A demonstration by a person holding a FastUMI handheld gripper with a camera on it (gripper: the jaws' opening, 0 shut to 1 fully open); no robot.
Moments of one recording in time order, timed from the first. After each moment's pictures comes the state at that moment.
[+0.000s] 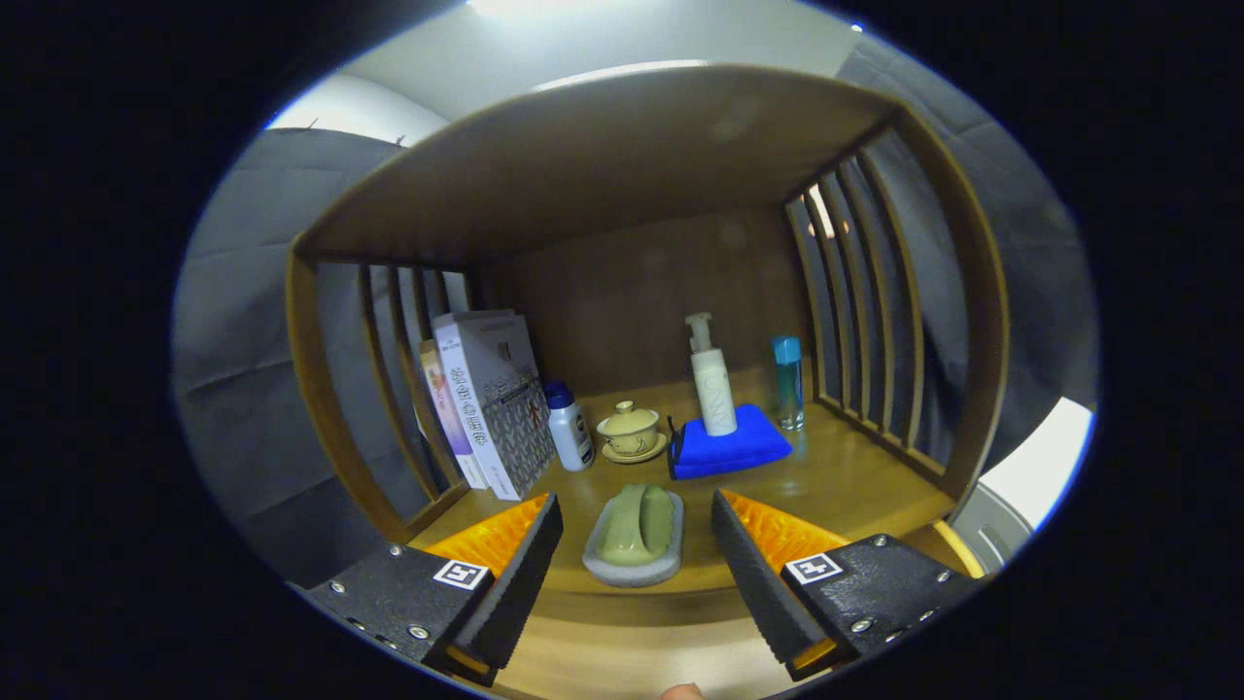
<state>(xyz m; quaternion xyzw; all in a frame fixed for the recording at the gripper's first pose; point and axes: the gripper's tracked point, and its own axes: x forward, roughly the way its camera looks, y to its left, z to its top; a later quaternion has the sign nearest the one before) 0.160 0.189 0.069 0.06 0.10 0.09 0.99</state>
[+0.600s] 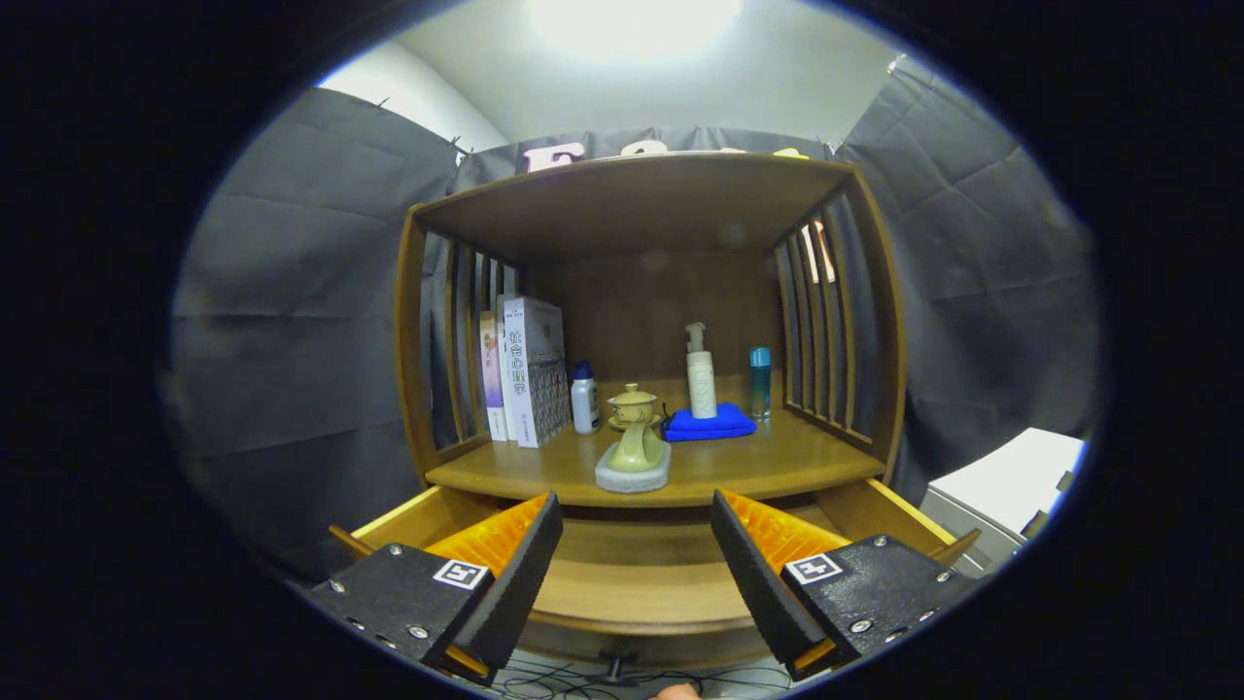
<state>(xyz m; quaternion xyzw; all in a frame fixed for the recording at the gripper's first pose) 0.030 0.182 0.024 0.00 0.05 0.08 1.00</state>
